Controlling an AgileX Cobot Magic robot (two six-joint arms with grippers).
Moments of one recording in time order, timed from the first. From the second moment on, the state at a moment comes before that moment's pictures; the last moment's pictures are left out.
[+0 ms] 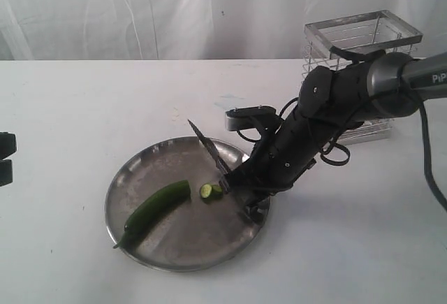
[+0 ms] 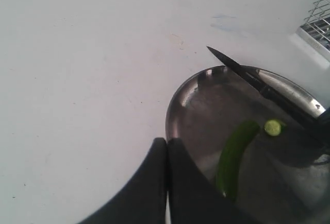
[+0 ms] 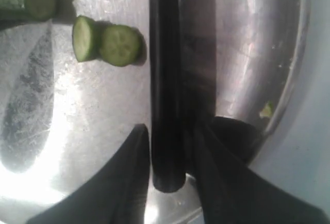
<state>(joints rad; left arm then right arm) -0.07 0.77 -0.43 -0.74 0.28 0.66 0.46 1.96 -1.16 0.54 0.64 -0.49</state>
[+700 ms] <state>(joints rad) -0.07 0.29 -0.43 -0.74 0.46 0.65 0.31 1.41 -0.95 0.15 0.56 -0.08</state>
